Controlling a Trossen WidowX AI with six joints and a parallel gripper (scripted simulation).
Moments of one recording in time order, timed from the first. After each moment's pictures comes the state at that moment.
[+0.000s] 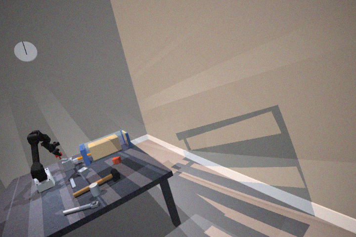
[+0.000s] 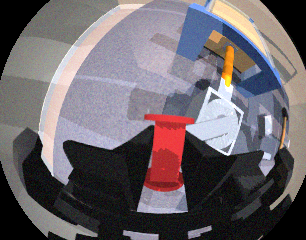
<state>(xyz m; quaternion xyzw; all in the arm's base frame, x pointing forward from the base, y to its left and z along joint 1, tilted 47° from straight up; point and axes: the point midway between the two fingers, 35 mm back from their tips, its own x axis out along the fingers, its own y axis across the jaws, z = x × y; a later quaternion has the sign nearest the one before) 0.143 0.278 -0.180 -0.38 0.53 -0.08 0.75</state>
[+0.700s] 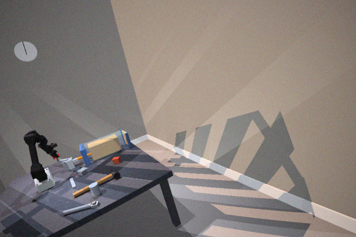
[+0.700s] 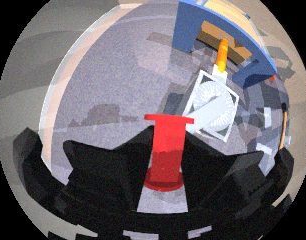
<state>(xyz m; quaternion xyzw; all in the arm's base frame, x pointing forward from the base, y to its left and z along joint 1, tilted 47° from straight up) 0.119 0.262 -0.165 -0.38 0.54 -0.08 0.75</state>
